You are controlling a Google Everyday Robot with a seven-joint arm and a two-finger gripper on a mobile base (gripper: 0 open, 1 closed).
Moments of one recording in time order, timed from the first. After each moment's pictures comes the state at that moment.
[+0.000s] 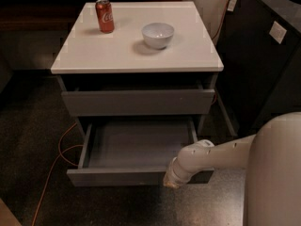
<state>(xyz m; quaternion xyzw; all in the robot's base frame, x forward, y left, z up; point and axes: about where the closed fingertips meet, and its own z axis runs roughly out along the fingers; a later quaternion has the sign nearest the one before) 0.500 -0.088 0.414 -0.63 0.76 0.08 0.15</state>
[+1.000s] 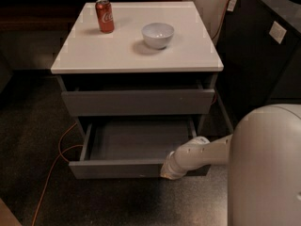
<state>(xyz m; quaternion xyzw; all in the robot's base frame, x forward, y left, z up) 0.540 -0.083 0.414 -0.63 0.75 0.04 0.19</state>
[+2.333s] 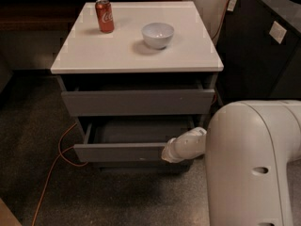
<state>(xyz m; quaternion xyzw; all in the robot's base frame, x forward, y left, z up) 0.629 -0.094 0.408 -0.62 0.75 -0.01 0.25</state>
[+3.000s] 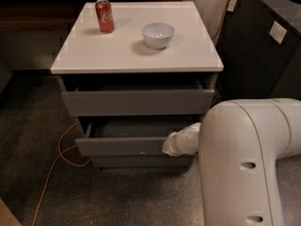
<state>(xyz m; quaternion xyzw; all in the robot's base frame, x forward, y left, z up) 0.665 -0.101 0.415 -0.61 0.74 -0.03 0.27</state>
